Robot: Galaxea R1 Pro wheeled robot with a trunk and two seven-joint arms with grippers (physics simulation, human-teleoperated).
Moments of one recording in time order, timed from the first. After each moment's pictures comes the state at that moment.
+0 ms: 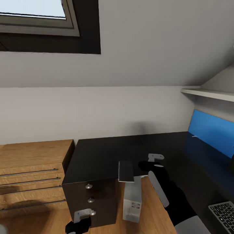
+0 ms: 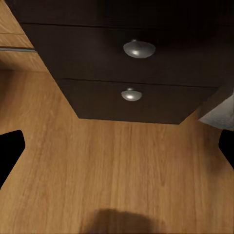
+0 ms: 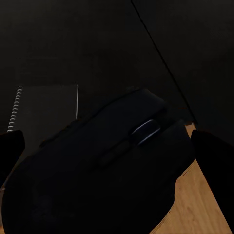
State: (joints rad) left arm -0.26 0.04 -0.55 -0.69 0.63 0.02 0.46; right arm -0.50 0.02 0.26 -1.29 -0.38 0.73 -0.49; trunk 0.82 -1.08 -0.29
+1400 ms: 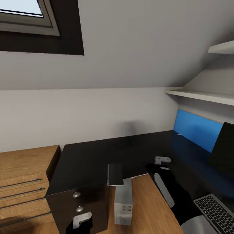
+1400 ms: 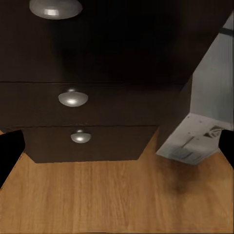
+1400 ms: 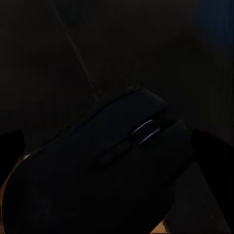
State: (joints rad) left arm -0.16 0.07 -0.60 -0.81 0.62 -0.17 0.46; right arm -0.50 -0.04 0.23 -1.21 -0.37 0.67 -0.48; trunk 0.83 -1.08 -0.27
